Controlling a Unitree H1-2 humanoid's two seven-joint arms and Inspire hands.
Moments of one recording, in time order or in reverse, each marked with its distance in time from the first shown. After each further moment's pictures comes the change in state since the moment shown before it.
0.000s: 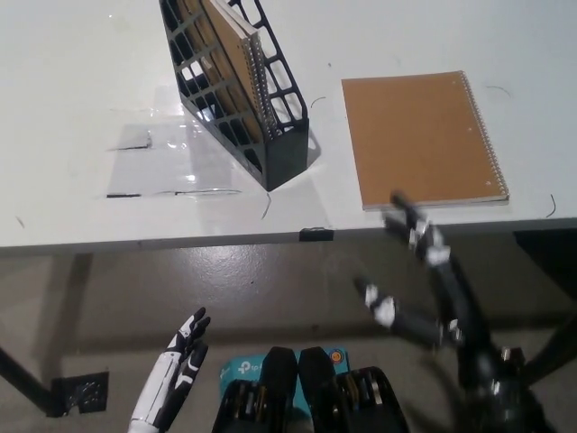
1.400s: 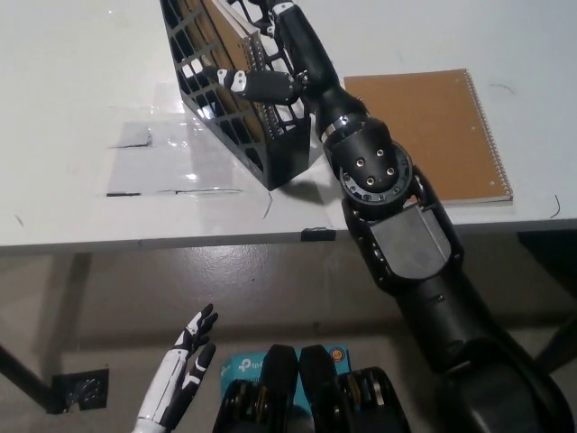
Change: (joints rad) left_arm -0.006 -0.015 0.000 -0.007 0.020 -0.028 0.000; right_arm -0.783 0.167 -0.064 0.797 0.026 0.165 -0.036
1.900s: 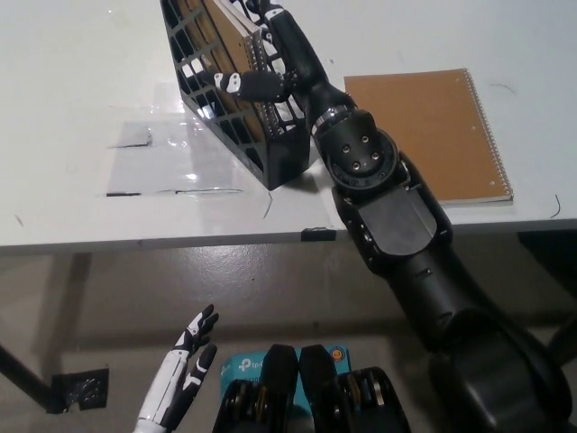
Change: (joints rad) left_arm 0.000 0.000 0.000 0.002 0.007 -0.005 0.000; right_arm -0.081 0.000 -0.003 0.189 0.005 -0.029 -0.017
